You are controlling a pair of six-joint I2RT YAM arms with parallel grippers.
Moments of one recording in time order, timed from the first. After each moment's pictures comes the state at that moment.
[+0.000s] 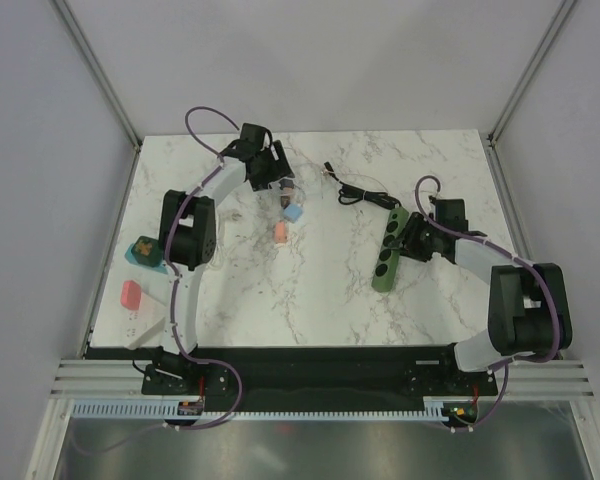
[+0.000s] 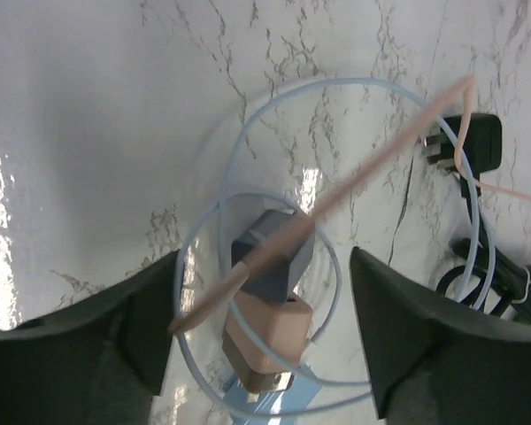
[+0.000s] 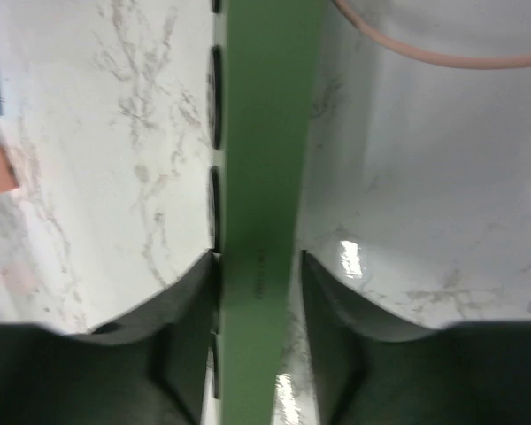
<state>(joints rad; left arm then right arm) -0.28 2.35 1.96 -0.45 0.12 -0.60 0.03 1.51 0.73 -0.14 -0.34 0.53</state>
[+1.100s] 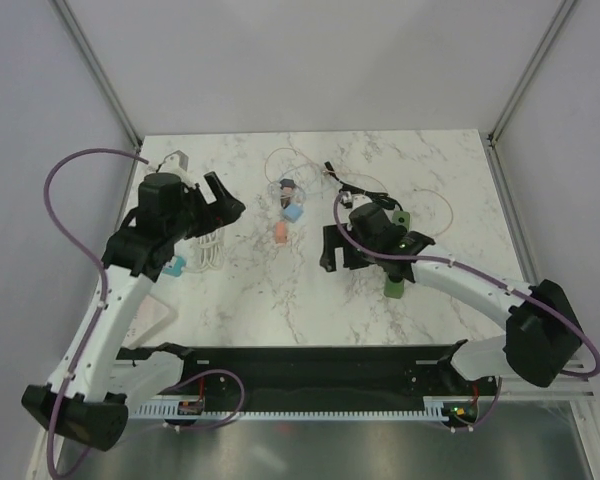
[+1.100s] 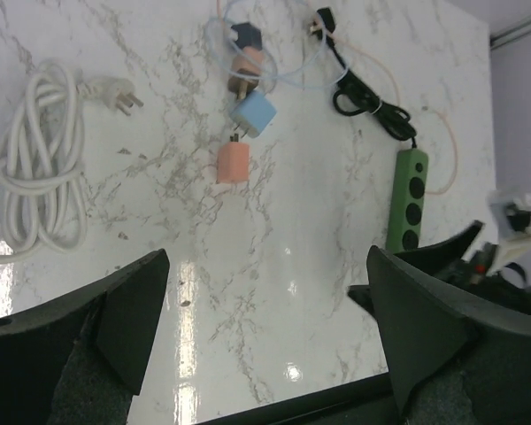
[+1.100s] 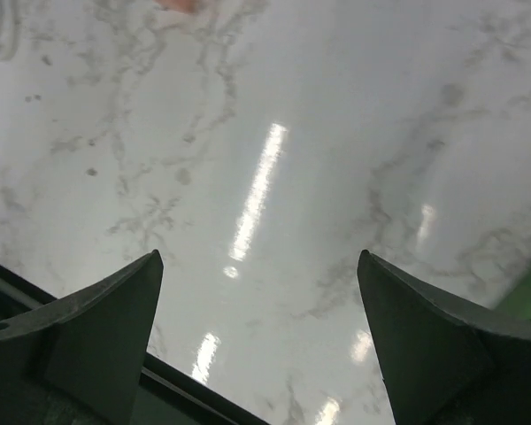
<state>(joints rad) -0.28 1.04 1.15 -0.68 0.04 -0.58 0.68 1.35 0.94 -0.39 0.02 0.48</state>
